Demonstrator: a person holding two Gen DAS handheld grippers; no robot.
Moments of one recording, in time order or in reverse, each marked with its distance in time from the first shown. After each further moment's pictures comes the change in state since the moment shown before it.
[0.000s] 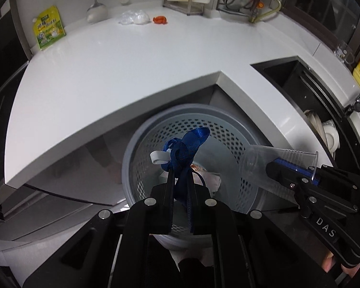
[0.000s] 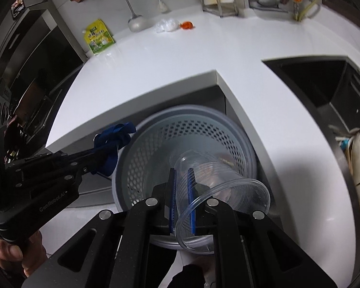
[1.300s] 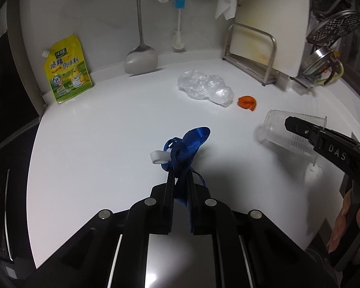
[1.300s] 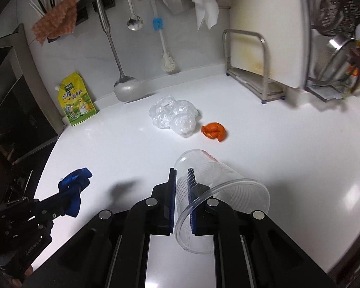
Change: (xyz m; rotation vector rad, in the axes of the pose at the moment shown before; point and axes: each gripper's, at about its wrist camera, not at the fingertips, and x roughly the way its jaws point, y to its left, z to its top) left arm 0.056 0.170 0.222 -0.064 -0.237 0.121; right arm 0.133 0.050 0.299 -0.069 -0.267 -0.046
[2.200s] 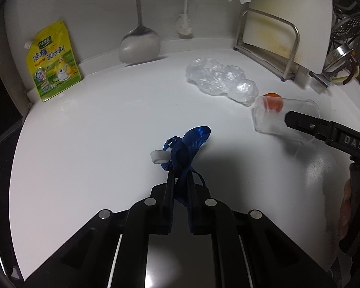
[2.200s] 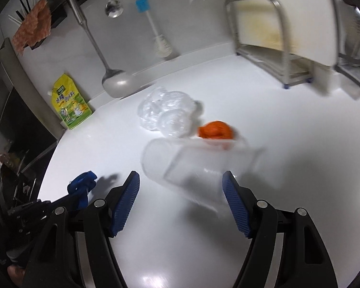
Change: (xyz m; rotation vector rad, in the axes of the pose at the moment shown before) left arm 0.081 0.019 0.026 -0.012 0.052 0.011; right arm 0.097 -0.042 0.030 0.048 0.090 0.159
